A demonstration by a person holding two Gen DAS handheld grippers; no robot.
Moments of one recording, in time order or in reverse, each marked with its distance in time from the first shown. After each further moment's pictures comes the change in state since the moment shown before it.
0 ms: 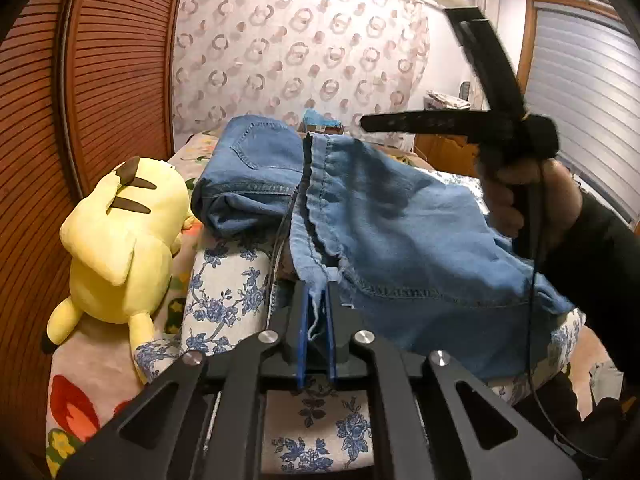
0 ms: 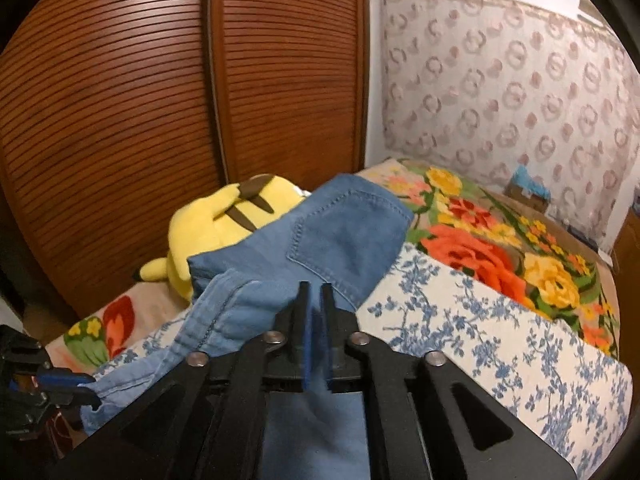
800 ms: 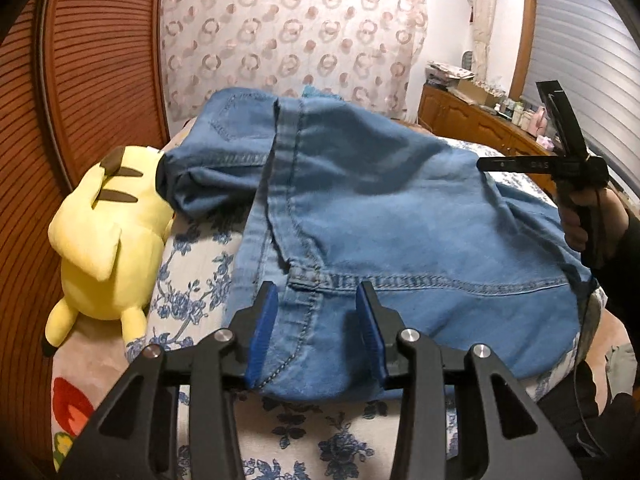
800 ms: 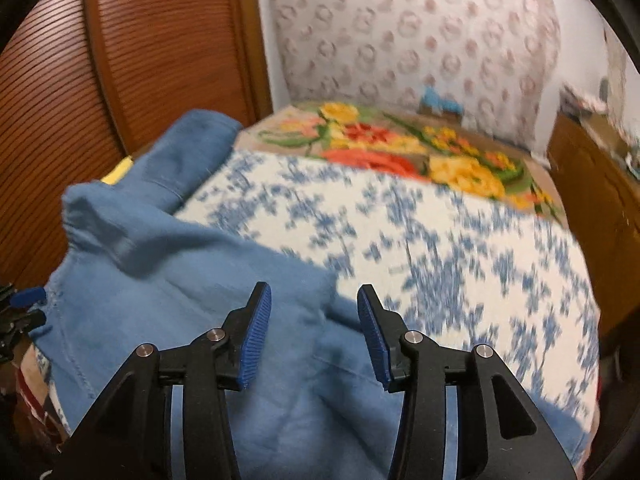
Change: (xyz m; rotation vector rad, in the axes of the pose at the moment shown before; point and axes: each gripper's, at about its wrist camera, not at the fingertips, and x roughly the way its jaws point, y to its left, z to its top) left arm 0.048 -0.017 -0.004 0.047 0.089 0.039; right arm -0.066 -0.141 -0.123 0.290 0.155 -0.190
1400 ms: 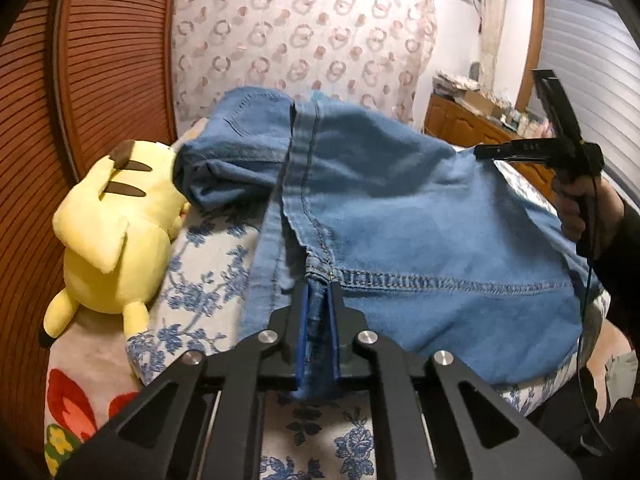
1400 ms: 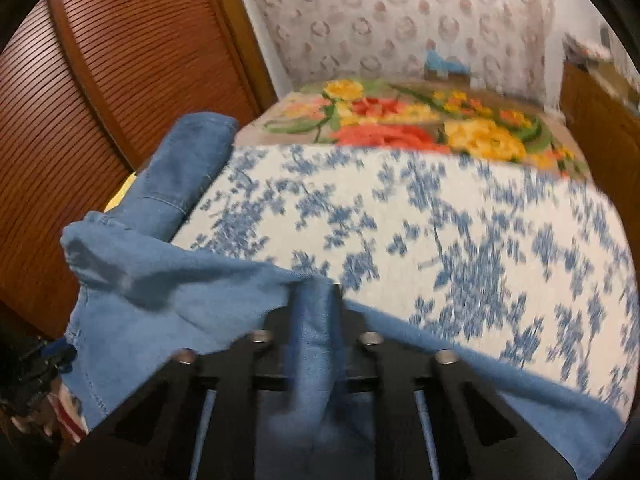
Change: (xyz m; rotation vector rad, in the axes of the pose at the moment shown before) left arm -0.011 0.007 -0.010 -0.040 -0.039 0.005; right arm 0.005 0.008 0.024 0.045 -0.024 0.073
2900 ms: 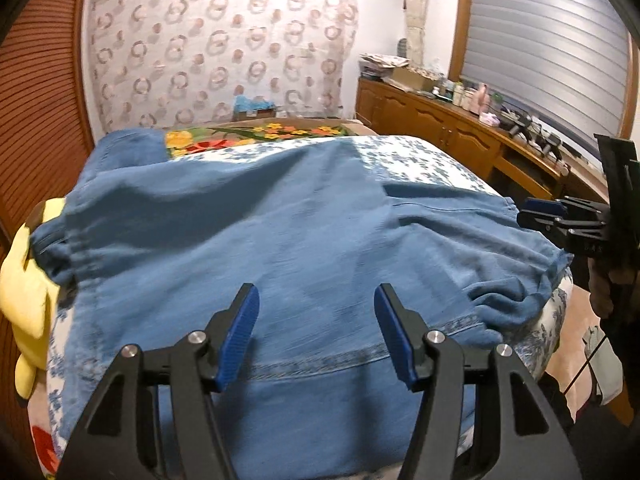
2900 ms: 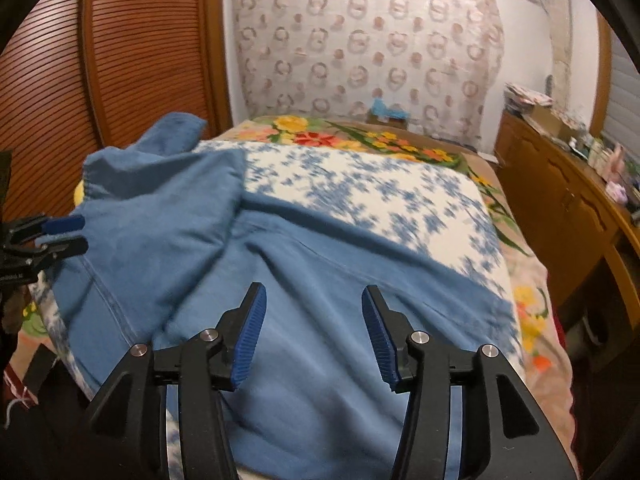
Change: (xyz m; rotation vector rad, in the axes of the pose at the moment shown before) left arm 0.035 -0.140 0.038 0.203 0.032 -0.178; right arm -0.145 -0.039 -0.142 -0.019 -0.091 -0.252
